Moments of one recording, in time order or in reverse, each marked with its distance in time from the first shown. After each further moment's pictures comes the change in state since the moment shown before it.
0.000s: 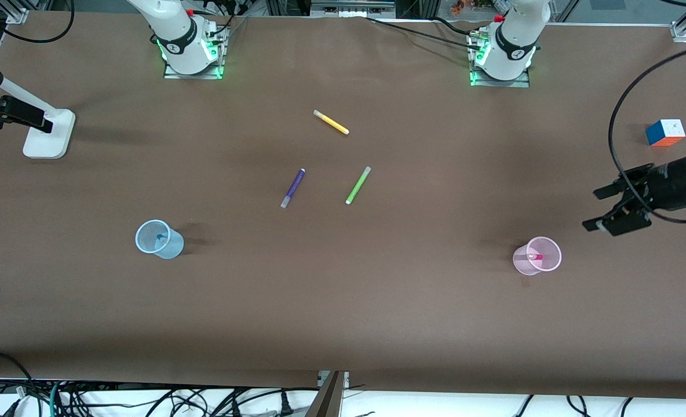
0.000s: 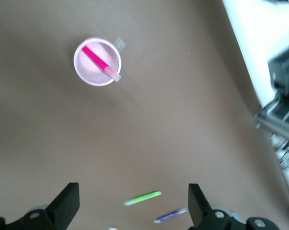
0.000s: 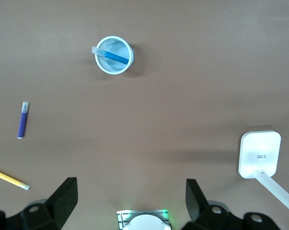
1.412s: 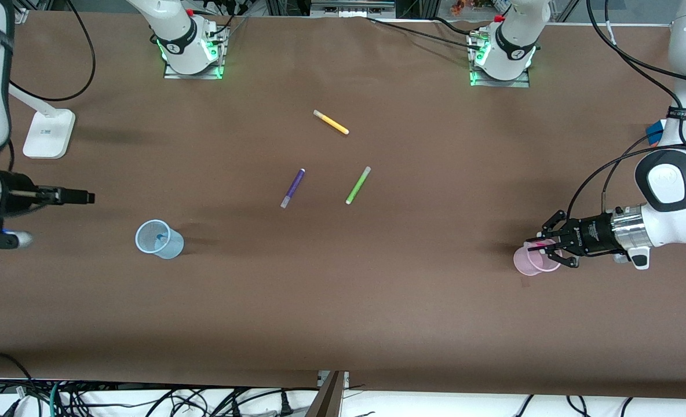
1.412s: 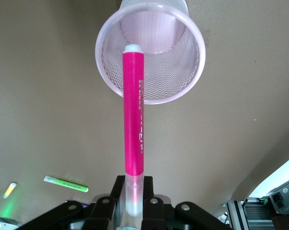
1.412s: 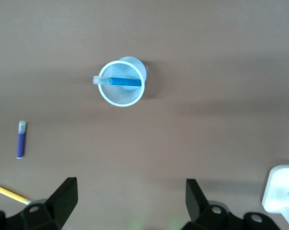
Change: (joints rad) left arm 0.003 0.291 0.029 -0.199 -0.242 0.365 -0.545; right arm 0.010 0.373 -0.017 0.264 0.087 -0.001 -0.017
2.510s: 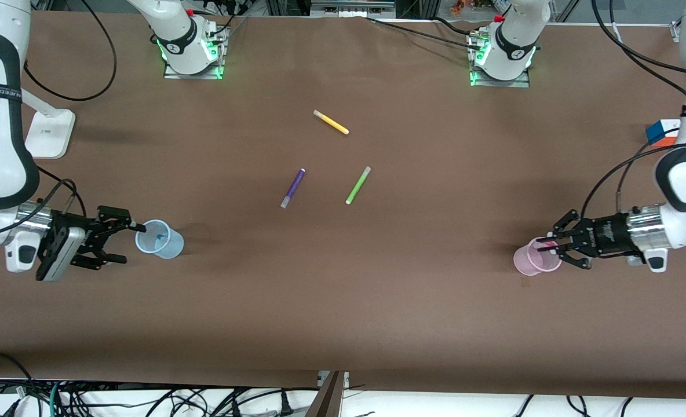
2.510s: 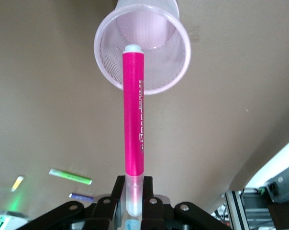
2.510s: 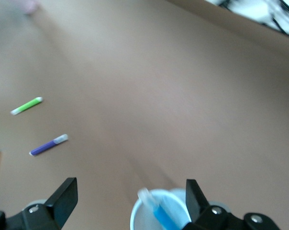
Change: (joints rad) left arm 0.000 -0.001 0.008 0.036 0.000 -0.042 0.000; right arm -0.030 0.120 -0.017 -0.245 0.542 0.467 -1.042
